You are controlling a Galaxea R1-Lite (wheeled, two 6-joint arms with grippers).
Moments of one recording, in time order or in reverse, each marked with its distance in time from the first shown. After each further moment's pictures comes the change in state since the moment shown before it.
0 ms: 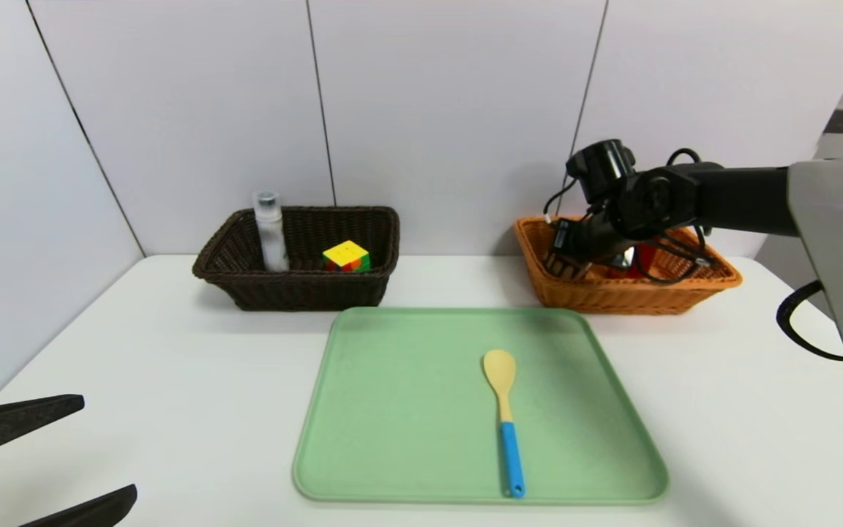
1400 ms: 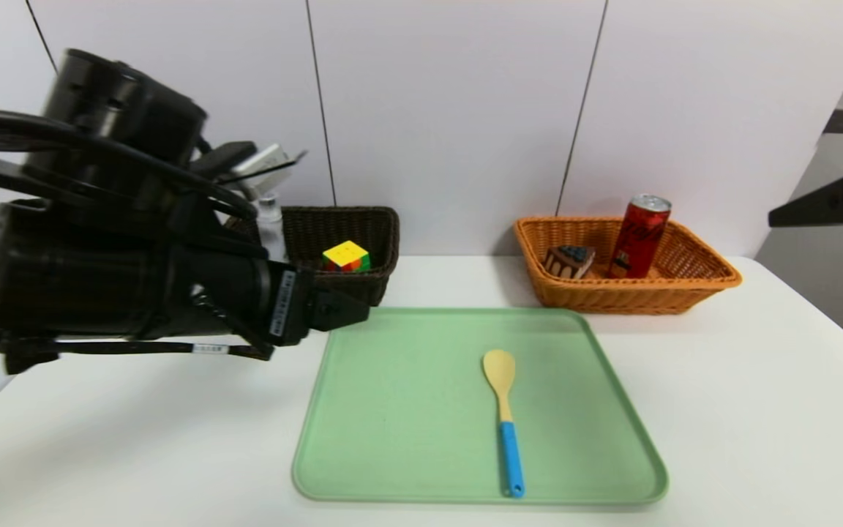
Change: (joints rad) left arm -0.214 0.763 -0.619 0.171 0.266 -0.171; right arm 0.040 -0.935 0.392 0.418 0.007 -0.263
